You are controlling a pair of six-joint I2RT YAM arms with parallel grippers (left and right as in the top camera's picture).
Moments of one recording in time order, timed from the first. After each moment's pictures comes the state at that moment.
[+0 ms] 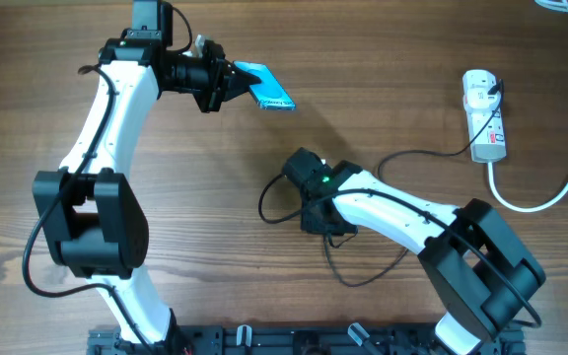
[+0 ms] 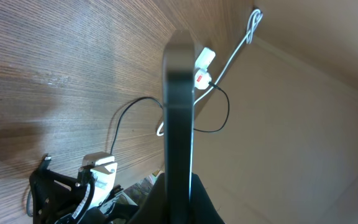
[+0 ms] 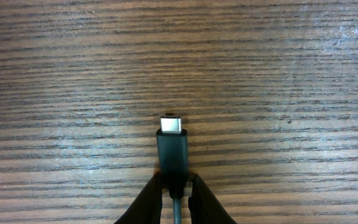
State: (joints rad) left arm -0.07 1.98 1.69 -0.87 0.99 -0.91; right arm 0.75 1.82 1.04 -0.77 0.00 0.80
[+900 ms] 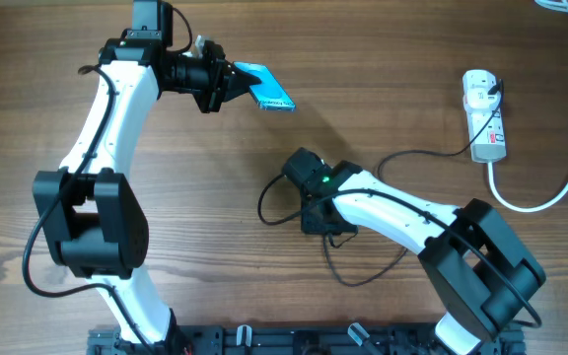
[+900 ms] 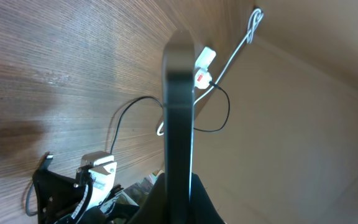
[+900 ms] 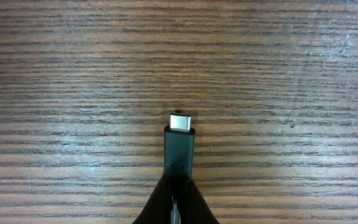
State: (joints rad) left arm -0.07 1.98 1.69 -0.88 0.99 -0.90; right arm 0.75 1.82 1.04 -0.76 0.00 0.75
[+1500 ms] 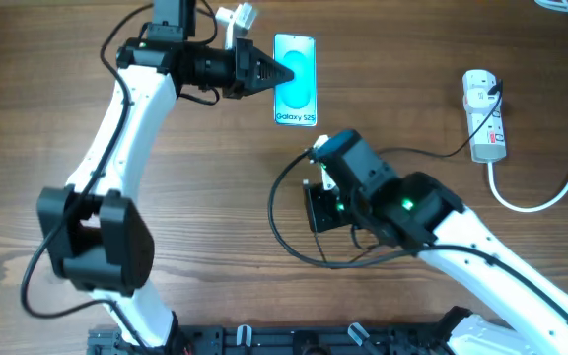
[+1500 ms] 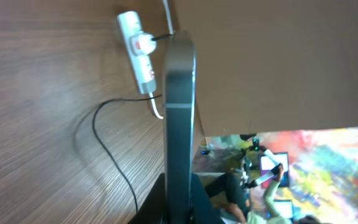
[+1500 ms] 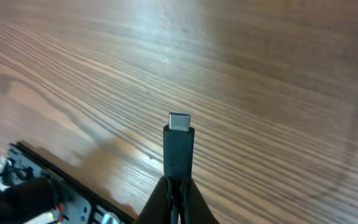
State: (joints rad) left arm -0.16 1.91 1.69 -0.76 1.17 -0.34; right arm 0.75 1.32 1.14 -0.88 -0.16 0.51
